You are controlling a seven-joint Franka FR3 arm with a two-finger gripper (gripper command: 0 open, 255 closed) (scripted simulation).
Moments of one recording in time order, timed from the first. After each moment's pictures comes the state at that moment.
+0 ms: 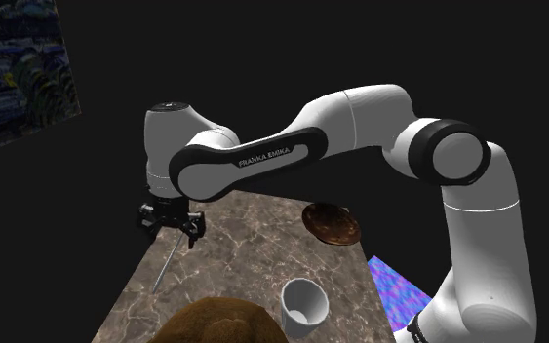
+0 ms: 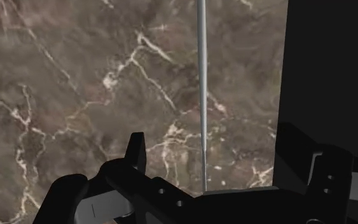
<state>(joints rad) 0.19 0.58 0.58 -1.51 -0.28 1.99 1.58</state>
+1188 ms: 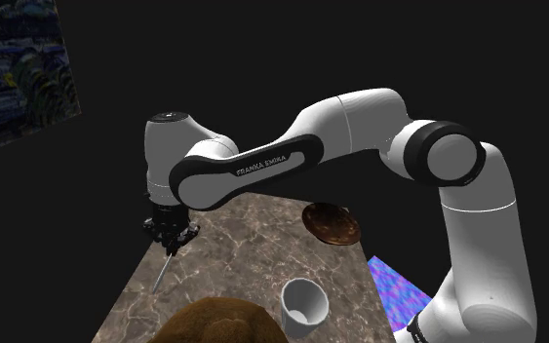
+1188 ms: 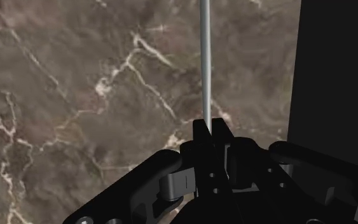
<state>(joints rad) 0.20 0.60 0.58 -1.53 -0.29 2.03 1.59</state>
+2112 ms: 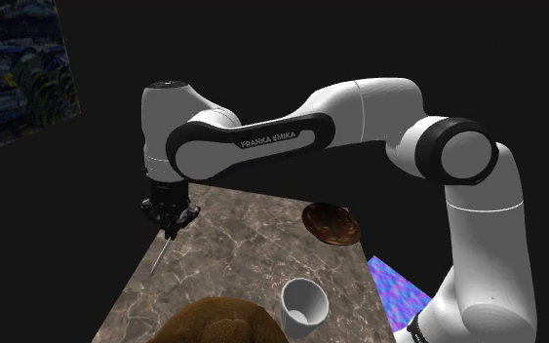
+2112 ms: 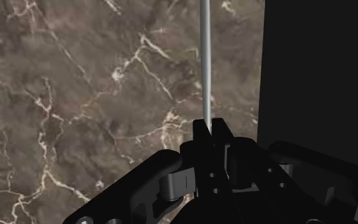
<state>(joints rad) 0.19 0.56 0.59 -1.45 -0.26 1.91 1.57</state>
